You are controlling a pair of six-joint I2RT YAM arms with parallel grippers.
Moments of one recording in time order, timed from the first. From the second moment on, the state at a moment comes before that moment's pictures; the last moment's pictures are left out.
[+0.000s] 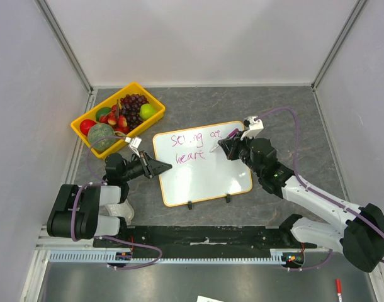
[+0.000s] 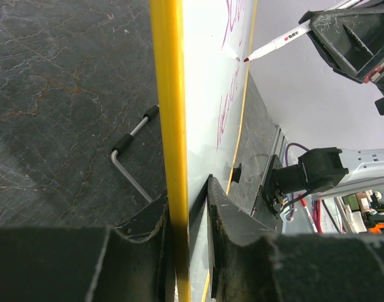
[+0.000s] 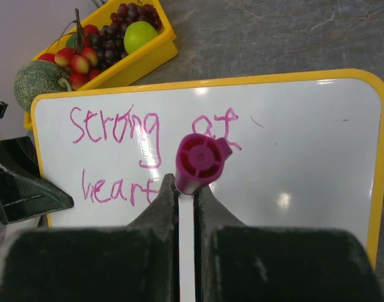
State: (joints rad) left arm -0.07 1.36 0.19 0.98 0.96 -0.73; right arm 0.67 1.09 0.62 0.27 0.15 0.46
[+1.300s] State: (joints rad) left arm -0.07 1.36 0.20 0.98 0.96 -0.73; right arm 0.67 1.07 0.61 0.27 0.22 0.47
